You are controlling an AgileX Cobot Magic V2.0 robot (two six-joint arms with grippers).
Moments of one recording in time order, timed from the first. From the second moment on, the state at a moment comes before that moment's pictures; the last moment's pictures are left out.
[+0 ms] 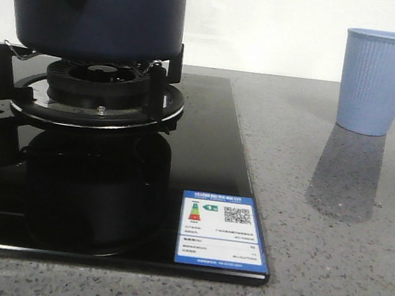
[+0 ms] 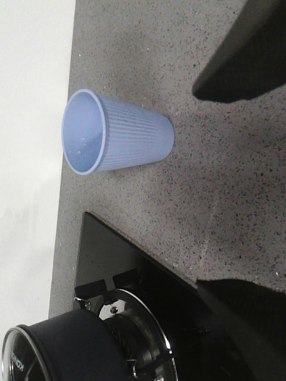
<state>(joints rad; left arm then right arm) -0.49 1.13 -0.83 -0.36 -0.04 0.23 0.12 0.53 -0.52 0.54 0.41 -0.53</state>
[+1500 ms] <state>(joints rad) -0.48 1.28 -0.97 -0.34 -0.09 0.23 0.12 0.54 -0.52 0.54 0.43 -0.54</state>
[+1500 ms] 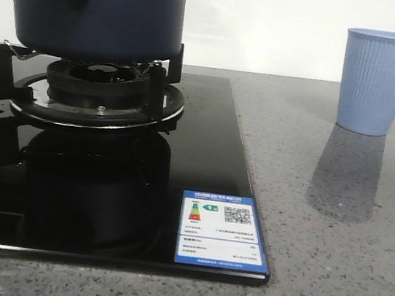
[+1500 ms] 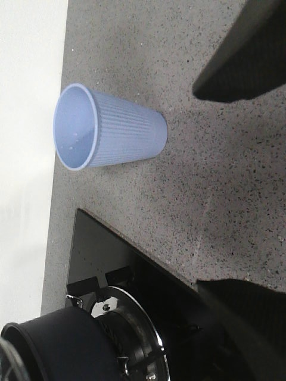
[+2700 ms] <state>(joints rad) -0.18 1.08 -0.97 -0.34 0.00 0.23 0.23 1.23 -0.61 0.58 -0.13 -0.54</state>
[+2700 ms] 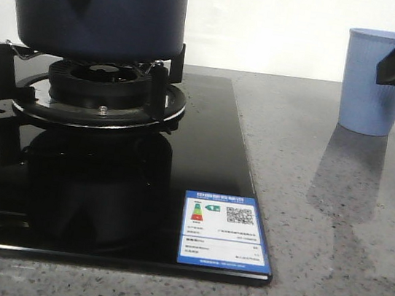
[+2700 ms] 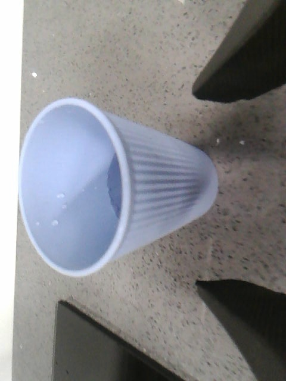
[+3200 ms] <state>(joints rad) -0.18 1.08 -0.97 -0.34 0.00 0.23 0.23 1.41 -0.73 0.59 -0.21 -0.53</state>
